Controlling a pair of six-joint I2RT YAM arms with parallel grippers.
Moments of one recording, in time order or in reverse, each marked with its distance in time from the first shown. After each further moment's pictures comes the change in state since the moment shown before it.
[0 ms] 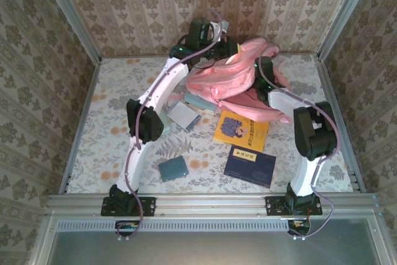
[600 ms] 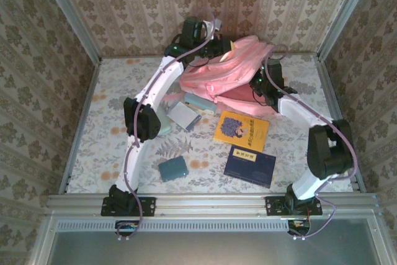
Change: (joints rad) left arm 0.048 0.000 -0.027 0.025 0.023 -0.009; right arm -0.019 -0.294 -0.144 -0.233 0.182 -0.239
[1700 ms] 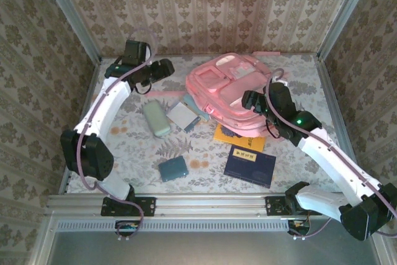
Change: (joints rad) left arm 0.257 -0.750 -0.946 -0.254 -0.528 0.126; right arm 0.259 -0.502 -0.104 -0.552 0.364 -0.344
